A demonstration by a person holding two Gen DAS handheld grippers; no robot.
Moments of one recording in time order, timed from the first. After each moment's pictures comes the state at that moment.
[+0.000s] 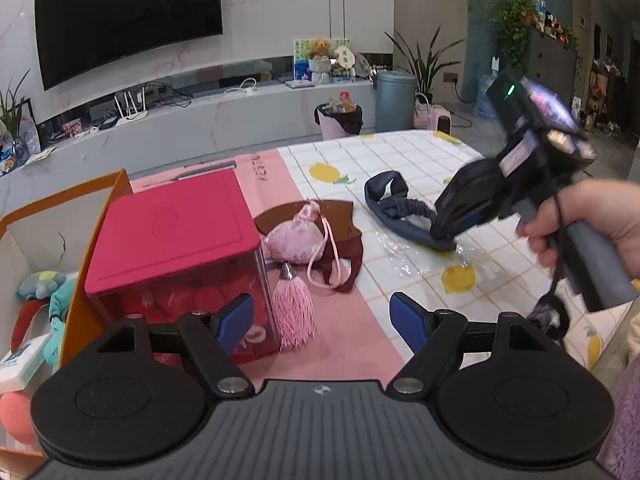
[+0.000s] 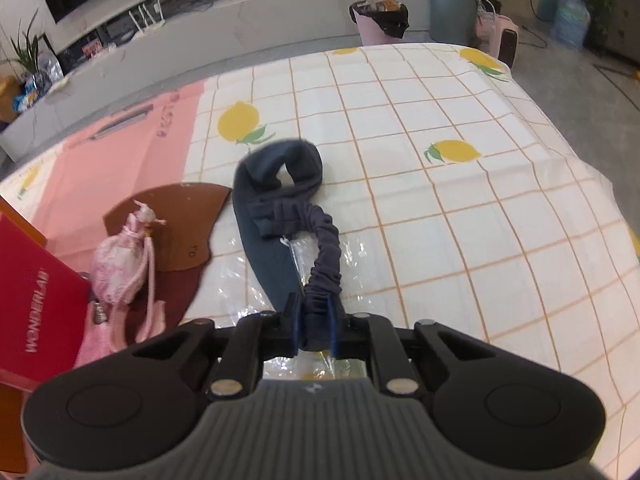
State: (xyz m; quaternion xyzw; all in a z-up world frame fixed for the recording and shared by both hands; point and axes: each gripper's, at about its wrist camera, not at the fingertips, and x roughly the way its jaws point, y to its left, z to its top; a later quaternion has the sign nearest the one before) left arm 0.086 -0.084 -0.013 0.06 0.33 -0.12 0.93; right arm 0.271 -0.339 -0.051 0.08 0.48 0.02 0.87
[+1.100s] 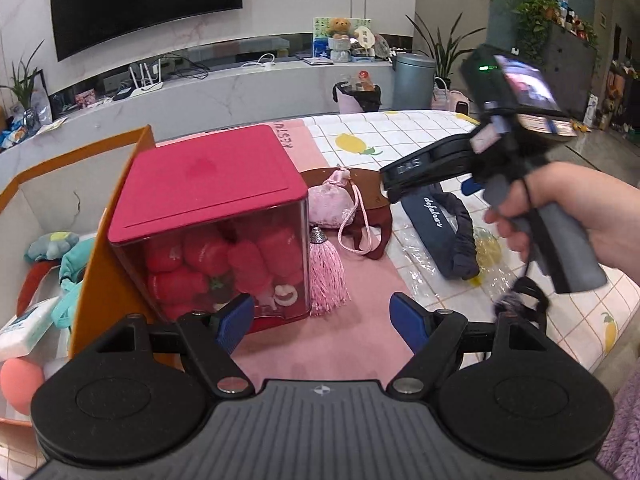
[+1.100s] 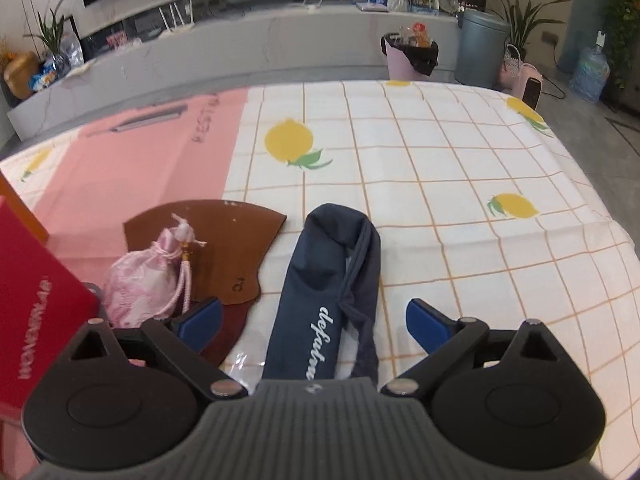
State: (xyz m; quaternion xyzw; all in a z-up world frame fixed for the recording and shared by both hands) left arm 0.088 -0.062 -0.024 0.05 0.36 -0.10 0.93; right arm 0.298 -0.285 -0.065 0.01 0.45 0.03 0.89
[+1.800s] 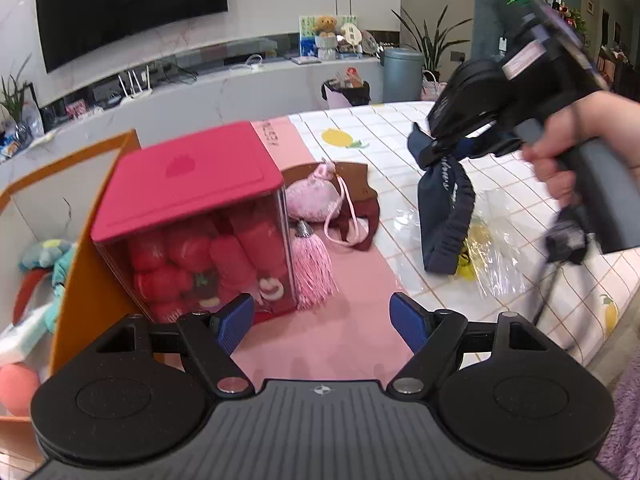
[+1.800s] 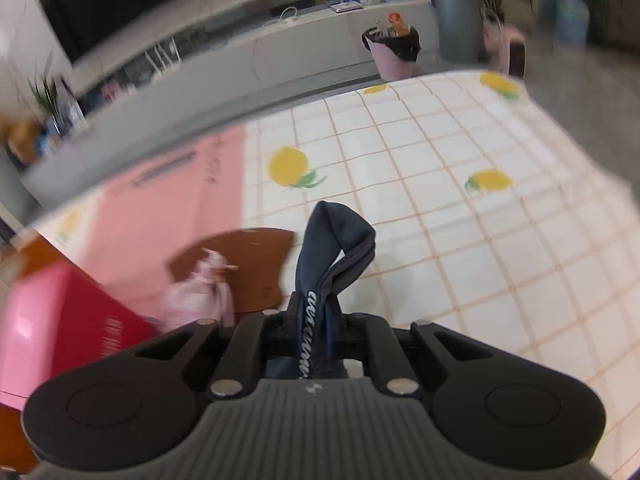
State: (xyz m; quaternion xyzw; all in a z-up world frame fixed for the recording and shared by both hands) left arm 0.082 -0.071 -0.027 0.07 0.36 -0.11 0.93; right arm 0.262 -0.320 -0.018 0.16 0.44 0.04 0.88
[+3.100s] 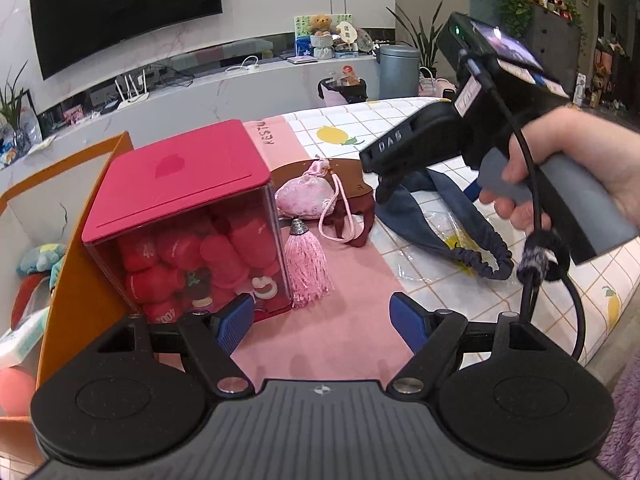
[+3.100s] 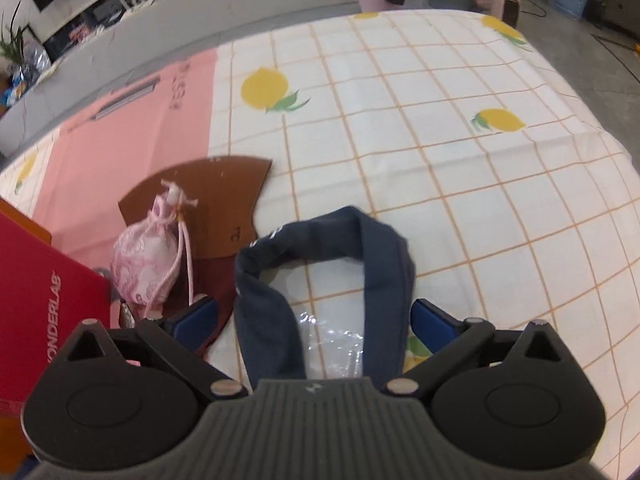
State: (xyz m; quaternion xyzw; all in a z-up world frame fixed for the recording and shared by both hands) left arm 0.083 -0.076 -0.034 0.07 0.36 -0.11 0.92; right arm 0.289 -0.294 -0.066 0.08 0.54 0.00 0.84
